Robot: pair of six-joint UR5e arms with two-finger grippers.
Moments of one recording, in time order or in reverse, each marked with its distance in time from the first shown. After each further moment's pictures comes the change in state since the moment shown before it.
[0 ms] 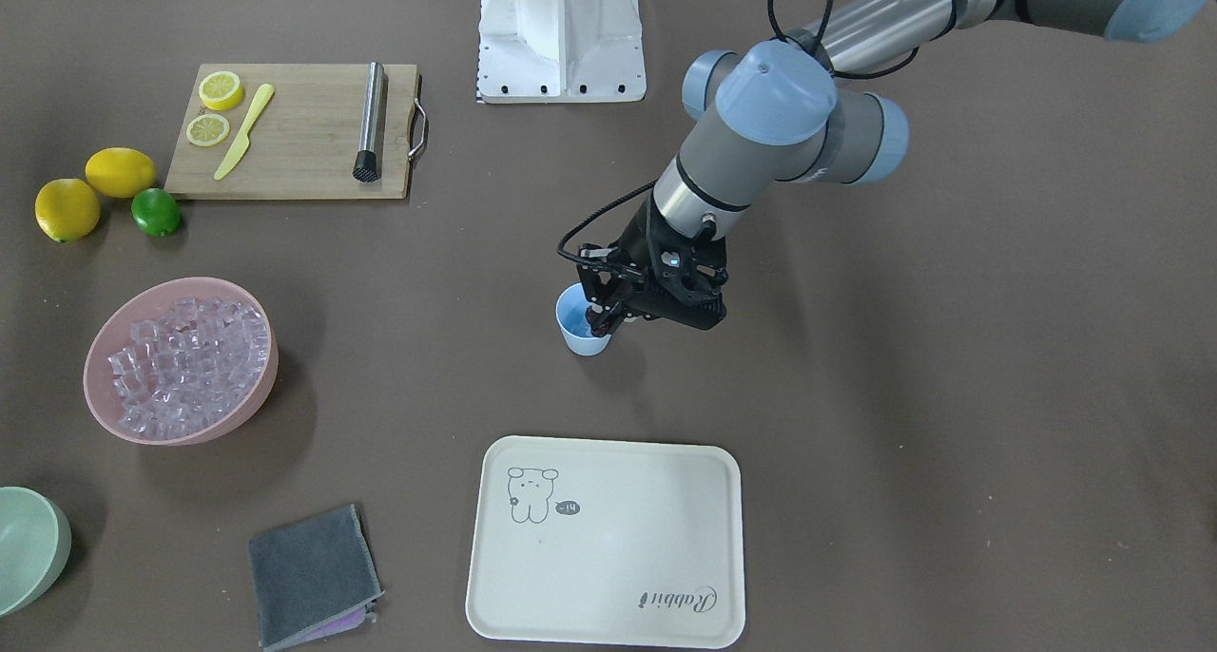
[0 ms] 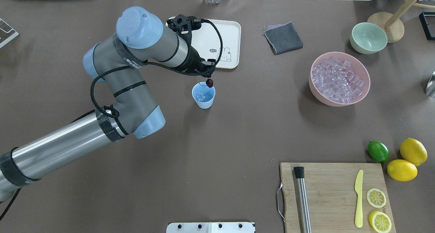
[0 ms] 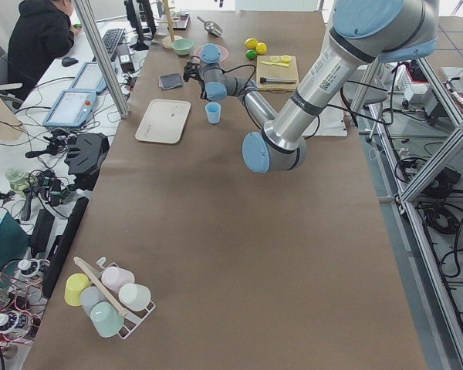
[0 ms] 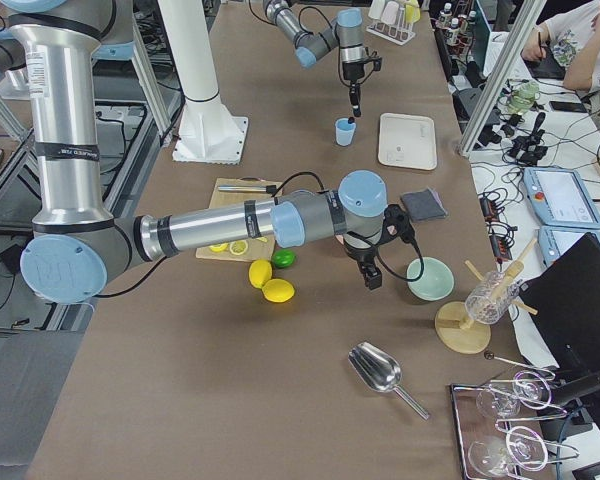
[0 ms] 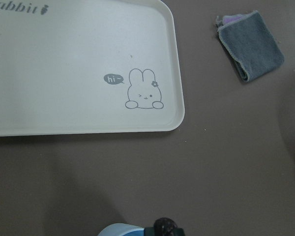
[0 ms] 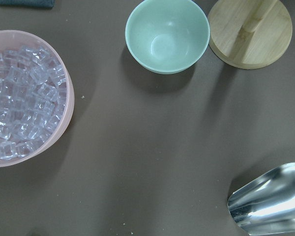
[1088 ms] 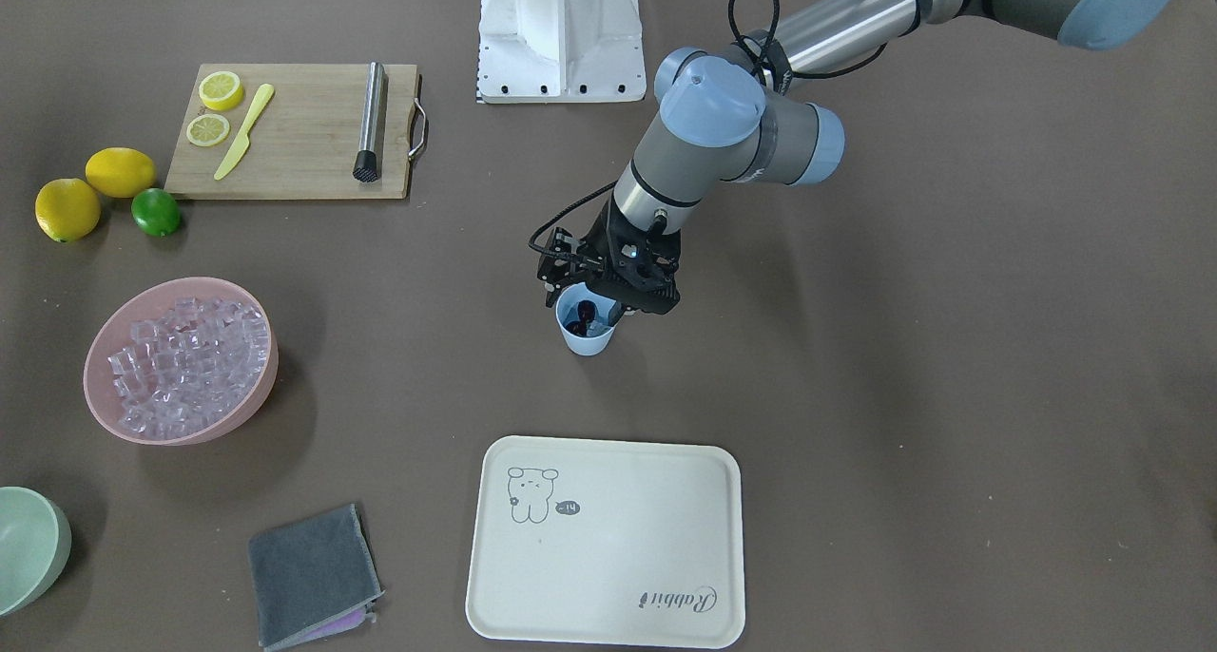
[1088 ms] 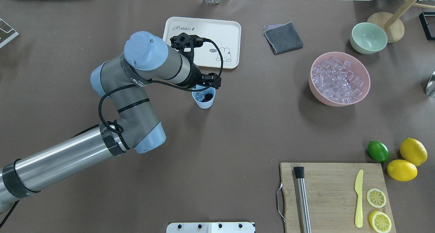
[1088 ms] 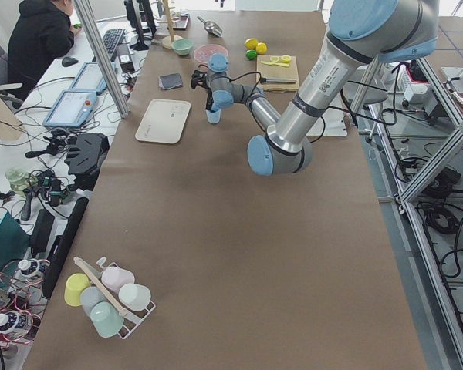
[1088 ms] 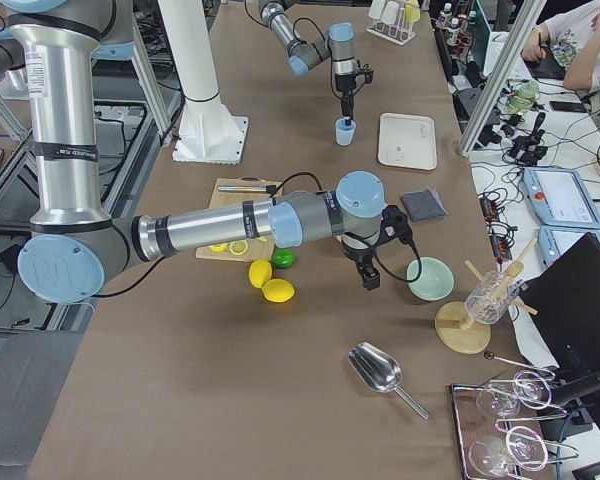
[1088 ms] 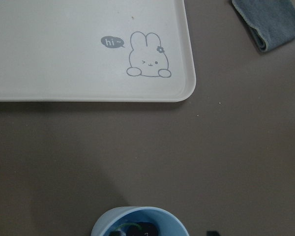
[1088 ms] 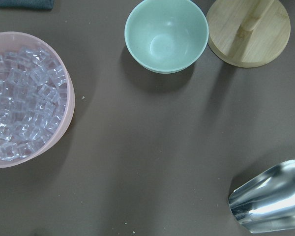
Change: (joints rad) left arm 0.042 0.045 -0.012 -0.029 0.061 0.007; right arm 0.000 -0.010 0.005 0.000 0.000 0.002
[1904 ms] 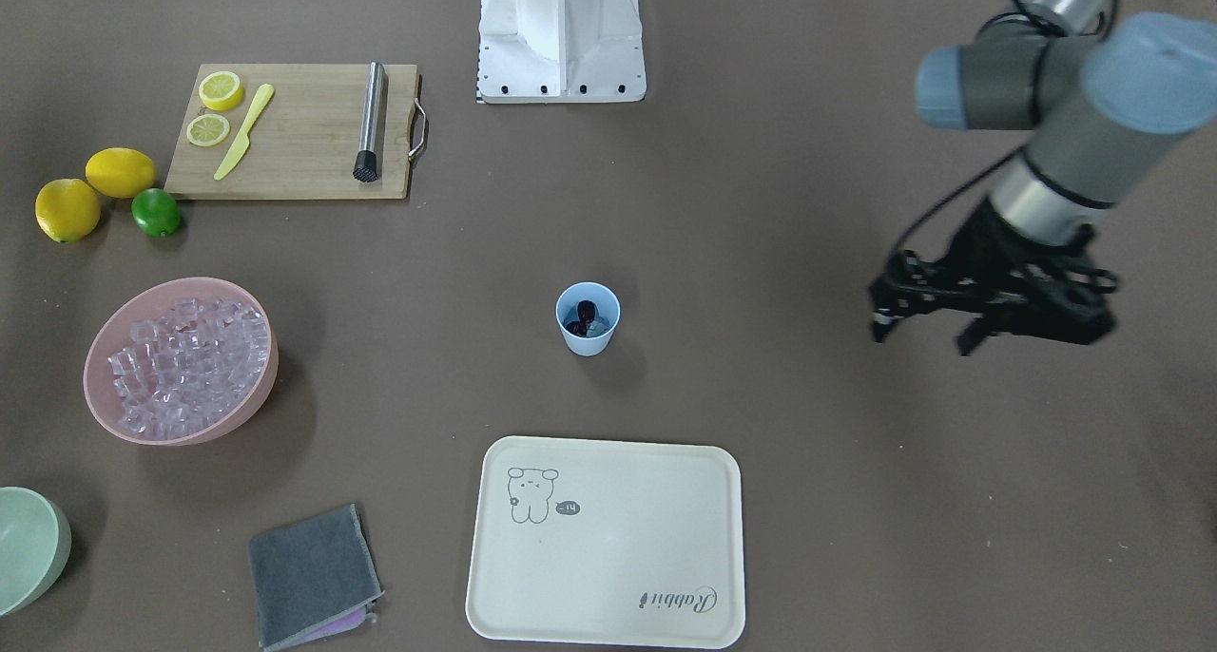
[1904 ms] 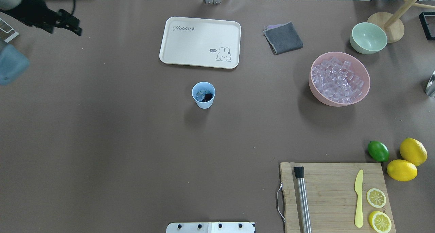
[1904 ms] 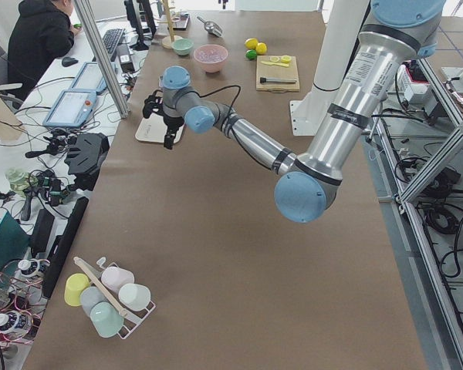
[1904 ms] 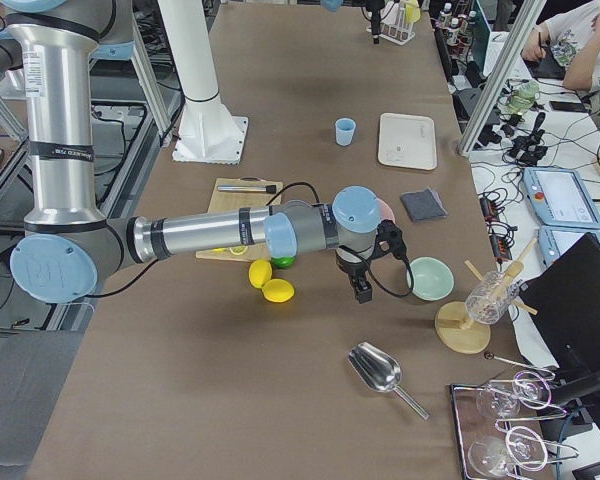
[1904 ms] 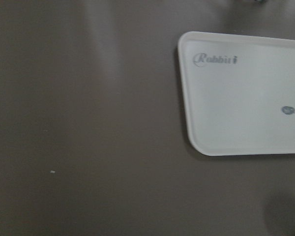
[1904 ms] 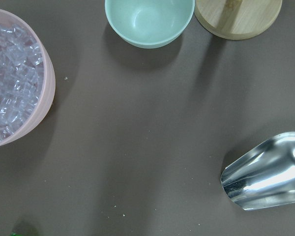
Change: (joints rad) left arm -0.570 0.348 -0.219 0.393 -0.299 0.597; right arm 0.000 -0.036 -0.025 0.011 -0.009 -0.003
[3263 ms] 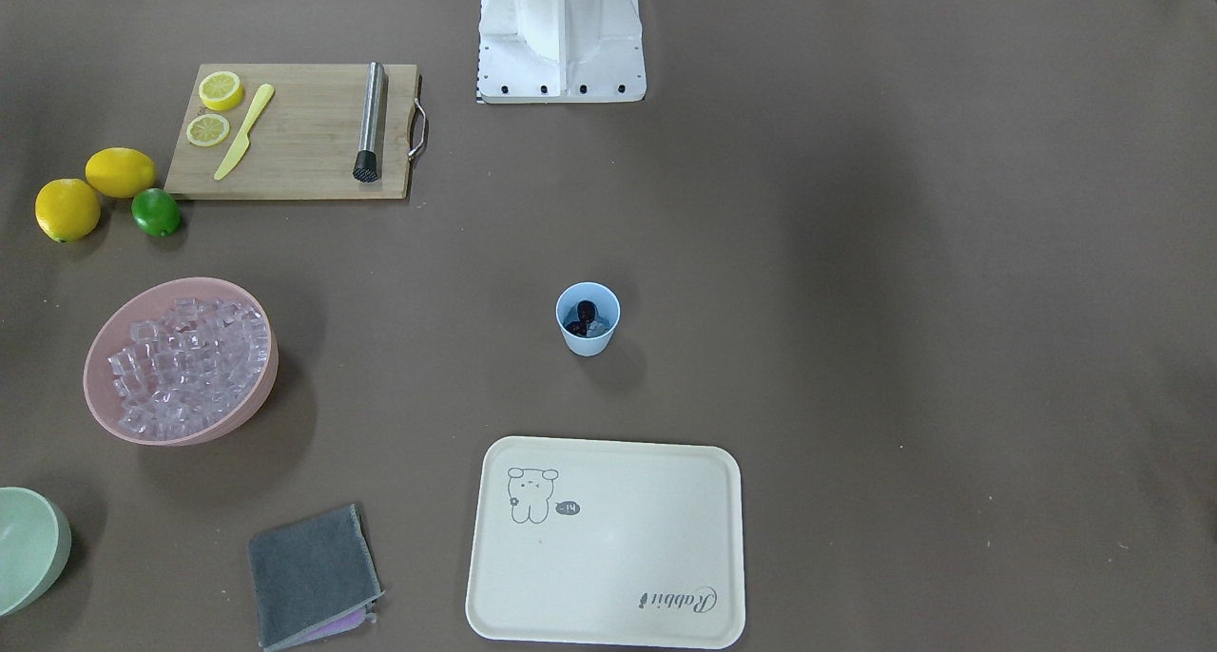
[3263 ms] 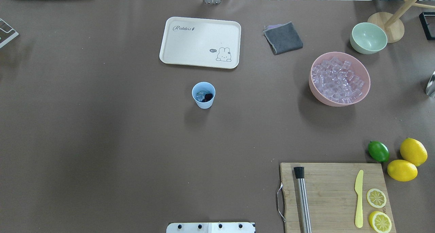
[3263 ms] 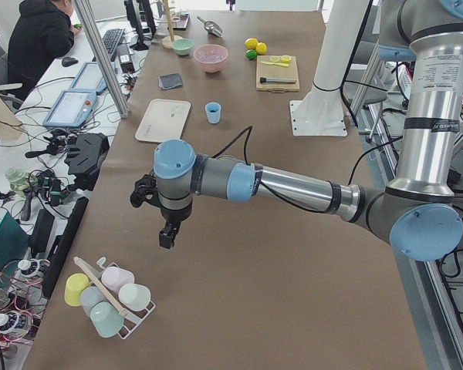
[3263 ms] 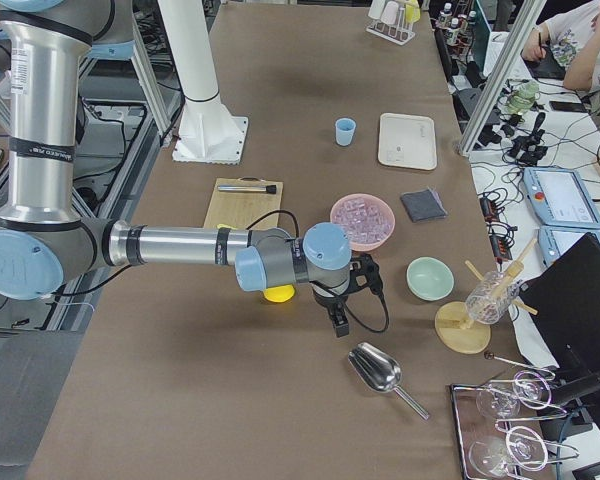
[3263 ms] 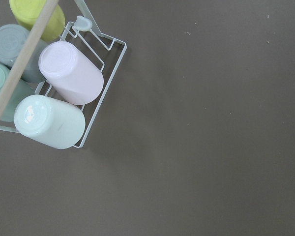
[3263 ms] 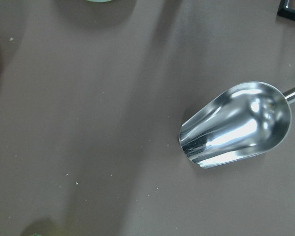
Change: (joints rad) left arm -0.422 0.343 -0.050 0.198 -0.123 0.722; right arm 0.042 -0.089 -0.050 0.118 -0.068 -0.001
